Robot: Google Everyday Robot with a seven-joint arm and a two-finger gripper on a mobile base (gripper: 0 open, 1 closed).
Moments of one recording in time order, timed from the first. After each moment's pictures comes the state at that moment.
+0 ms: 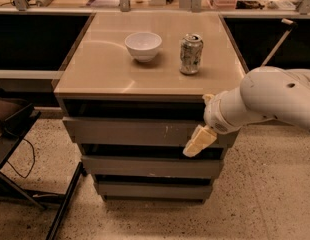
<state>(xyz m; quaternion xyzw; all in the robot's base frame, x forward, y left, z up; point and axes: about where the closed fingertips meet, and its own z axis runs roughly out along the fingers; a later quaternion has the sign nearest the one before) 0.542 -0.126 0.756 -0.54 0.78 0.04 0.30</state>
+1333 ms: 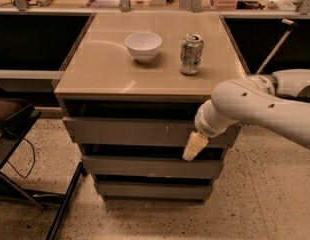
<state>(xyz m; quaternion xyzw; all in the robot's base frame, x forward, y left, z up) 0.576 -0.138 0.678 -0.56 0.80 -0.01 0.23</state>
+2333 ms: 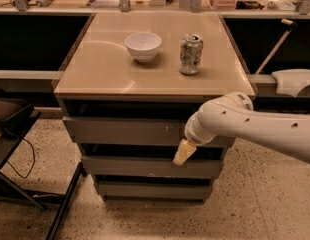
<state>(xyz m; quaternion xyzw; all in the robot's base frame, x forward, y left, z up) 0.592 -0.114 0.622 -0.54 0.80 -0.01 0.24</state>
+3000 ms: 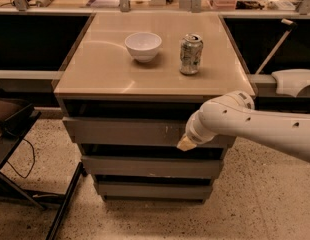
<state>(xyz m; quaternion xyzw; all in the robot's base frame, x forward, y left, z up) 0.592 -0.114 0.622 -0.54 0.80 -0.01 0.24</state>
